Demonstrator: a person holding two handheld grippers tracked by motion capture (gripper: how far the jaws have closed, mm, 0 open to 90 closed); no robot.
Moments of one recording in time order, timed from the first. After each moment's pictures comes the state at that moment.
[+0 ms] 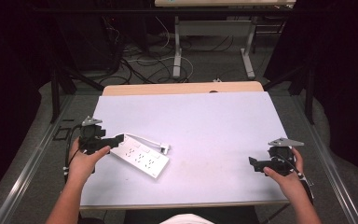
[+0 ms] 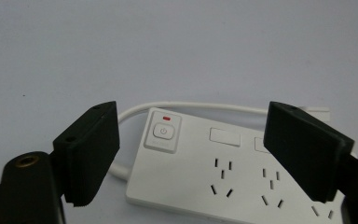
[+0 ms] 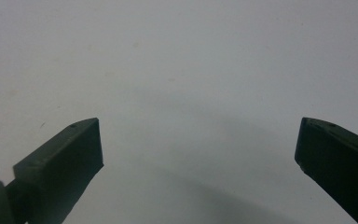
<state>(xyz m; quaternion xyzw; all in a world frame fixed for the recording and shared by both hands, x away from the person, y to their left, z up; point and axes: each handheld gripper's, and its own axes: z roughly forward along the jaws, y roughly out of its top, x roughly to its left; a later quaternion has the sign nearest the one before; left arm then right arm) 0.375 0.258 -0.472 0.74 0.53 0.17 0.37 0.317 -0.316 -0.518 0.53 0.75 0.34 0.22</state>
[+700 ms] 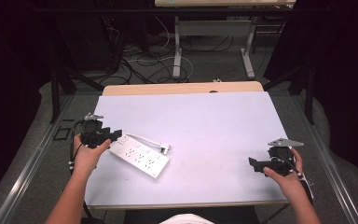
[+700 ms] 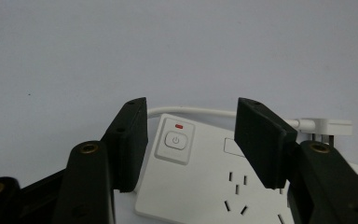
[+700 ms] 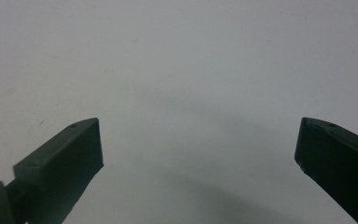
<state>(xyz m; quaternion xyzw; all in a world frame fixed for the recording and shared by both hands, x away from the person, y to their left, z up) 0.393 0.258 -0.478 0.74 0.55 0.17 0.36 0.318 -0.316 -0.522 0.53 0.75 0.34 0.21</state>
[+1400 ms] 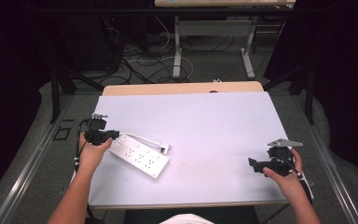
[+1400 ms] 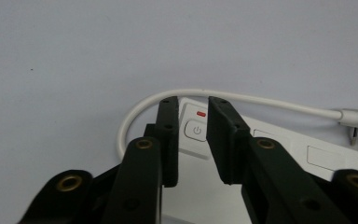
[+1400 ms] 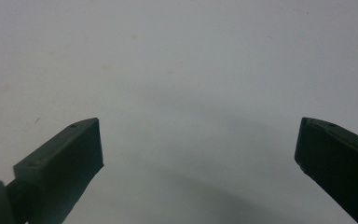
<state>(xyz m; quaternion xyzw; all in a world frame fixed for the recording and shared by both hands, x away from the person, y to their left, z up) 0.411 0.255 -0.491 0.74 0.58 0.15 0.30 0.319 -0.317 -0.525 0.53 0.75 0.34 0.21</state>
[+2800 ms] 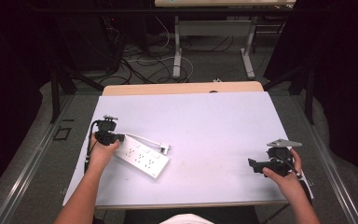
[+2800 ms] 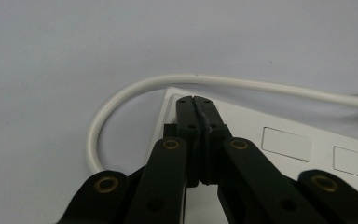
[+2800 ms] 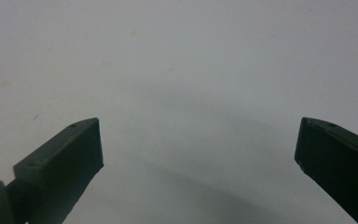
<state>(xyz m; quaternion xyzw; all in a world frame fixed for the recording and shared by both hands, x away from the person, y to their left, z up) 0.429 0.237 -0.517 0.77 0.57 0.12 0.26 0.319 -0.316 -0.526 0.53 0.75 0.33 0.21</state>
